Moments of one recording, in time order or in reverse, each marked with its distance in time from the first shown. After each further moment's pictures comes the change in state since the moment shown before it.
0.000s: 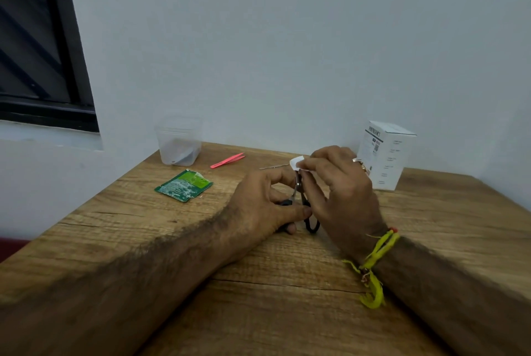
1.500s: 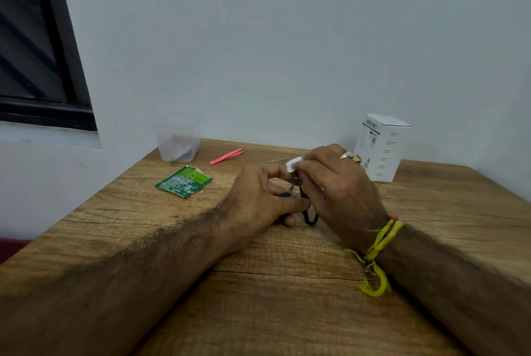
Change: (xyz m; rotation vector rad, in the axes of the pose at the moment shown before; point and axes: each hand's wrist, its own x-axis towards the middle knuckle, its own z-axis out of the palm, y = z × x) left_hand 0.000 0.005 0.001 -0.054 0.043 -0.087; right_hand 0.000 0.004 -0.006 -0.104 -0.149 -0.174
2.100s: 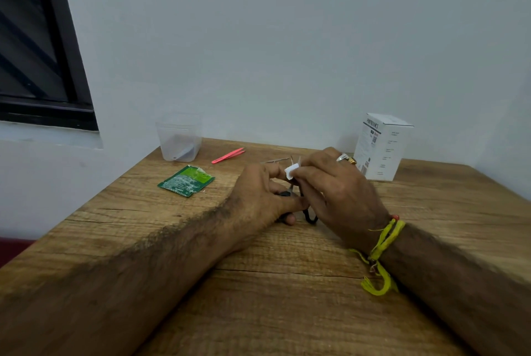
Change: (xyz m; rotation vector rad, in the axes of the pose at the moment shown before) left_hand 0.003 -0.007 -0.002 0.030 -0.010 0.012; right_hand -0.003 -0.001 -0.004 0.031 -0.074 -0.025
